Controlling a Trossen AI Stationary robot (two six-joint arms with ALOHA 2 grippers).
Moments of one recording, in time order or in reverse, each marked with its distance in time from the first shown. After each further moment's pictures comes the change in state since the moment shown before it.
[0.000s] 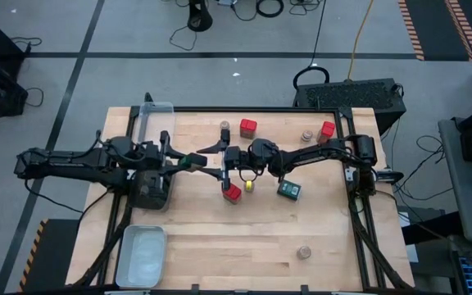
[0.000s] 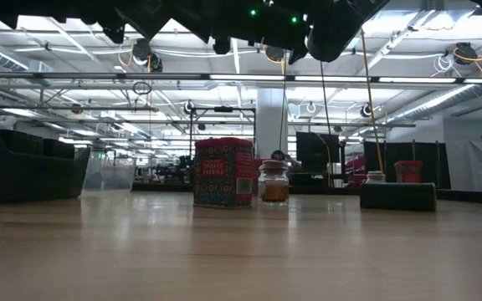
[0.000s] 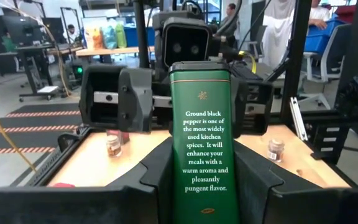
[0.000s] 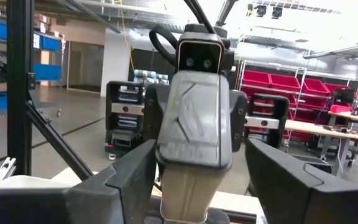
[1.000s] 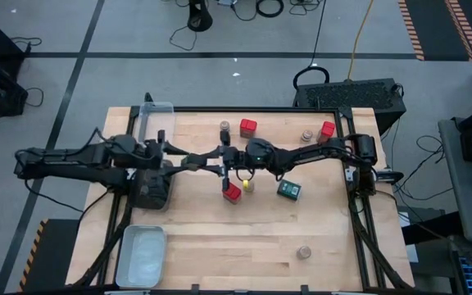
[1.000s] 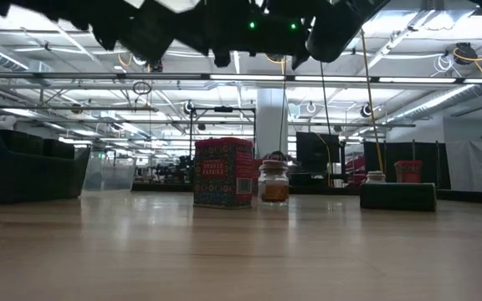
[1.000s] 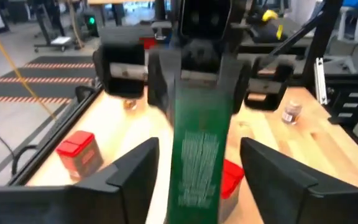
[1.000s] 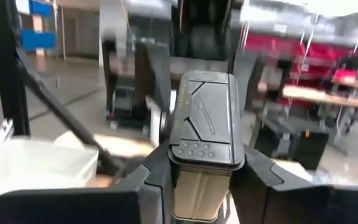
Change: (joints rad) left arm 0.000 -0.003 0.114 -0.324 -0.083 -0.028; right arm -0.013 -0.005 0.000 -0.156 0.001 -0.005
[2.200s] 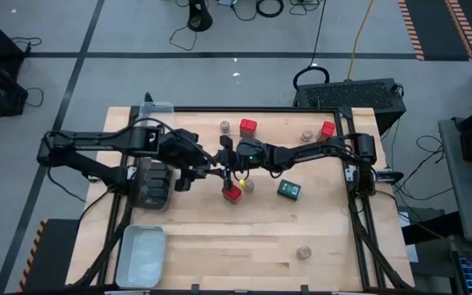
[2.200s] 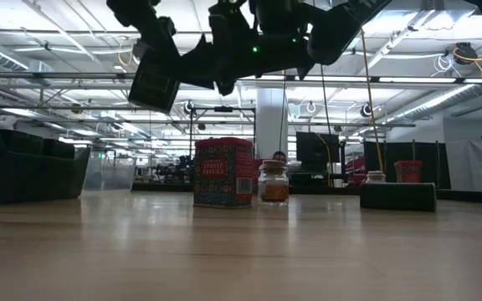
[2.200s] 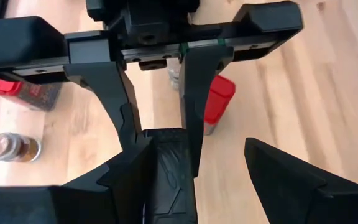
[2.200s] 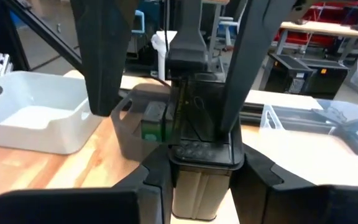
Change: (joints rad) left arm 0.014 0.642 0.587 -0.616 0.085 0.106; right arm -0.020 0.000 -0.001 -0.259 -0.030 0.005
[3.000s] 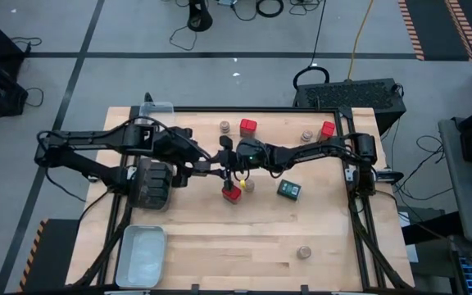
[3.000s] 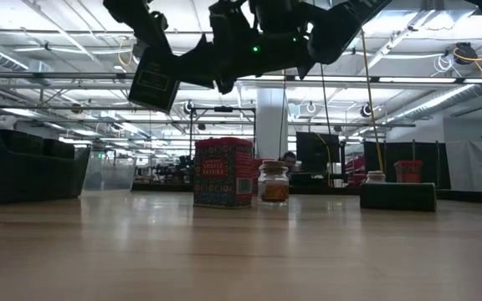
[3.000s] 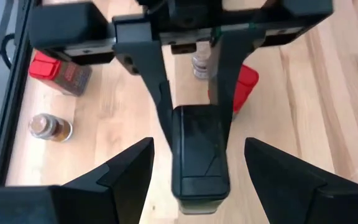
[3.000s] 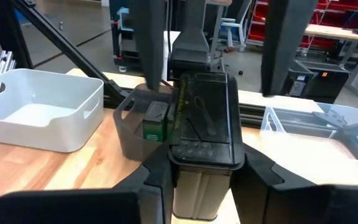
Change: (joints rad) left arm 0.000 -0.035 0.033 -0.079 -0.089 -0.001; right arm 0.000 -0.001 0.000 -0.006 -0.005 -0.026
